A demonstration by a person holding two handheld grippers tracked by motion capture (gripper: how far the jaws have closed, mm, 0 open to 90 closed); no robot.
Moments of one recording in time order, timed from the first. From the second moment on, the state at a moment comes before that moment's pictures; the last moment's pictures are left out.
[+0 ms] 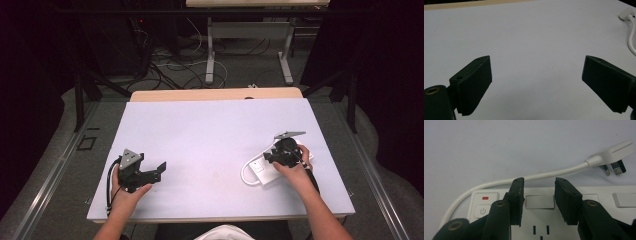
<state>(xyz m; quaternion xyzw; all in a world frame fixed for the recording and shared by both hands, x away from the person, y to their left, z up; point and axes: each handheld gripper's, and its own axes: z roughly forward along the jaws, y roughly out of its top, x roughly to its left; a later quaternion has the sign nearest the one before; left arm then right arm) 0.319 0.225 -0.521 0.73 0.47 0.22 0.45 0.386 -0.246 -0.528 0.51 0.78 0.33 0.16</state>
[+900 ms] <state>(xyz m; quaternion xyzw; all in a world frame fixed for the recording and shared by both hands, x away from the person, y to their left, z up) 0.321 0.226 -0.522 0.73 0.47 0.22 0.45 0.384 -0.257 -0.517 0.51 0.76 0.36 0.18</state>
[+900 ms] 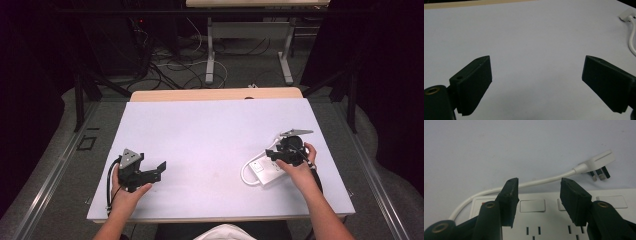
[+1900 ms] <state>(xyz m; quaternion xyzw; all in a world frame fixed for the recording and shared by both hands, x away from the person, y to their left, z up) 0.320 0.228 -0.521 0.72 0.48 0.23 0.45 0.385 -0.279 -0.513 0.54 0.74 0.36 0.19</state>
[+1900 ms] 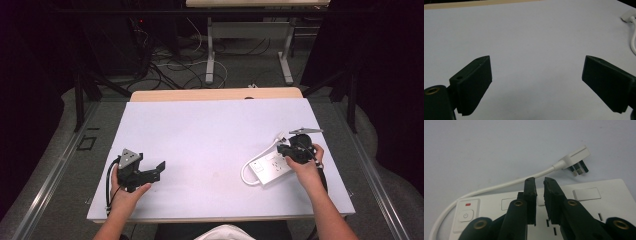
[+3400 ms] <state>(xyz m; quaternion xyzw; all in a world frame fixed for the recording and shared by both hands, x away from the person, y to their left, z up) 0.319 0.230 -0.520 0.71 0.49 0.23 0.45 0.311 -0.342 -0.496 0.55 0.70 0.41 0.21</state>
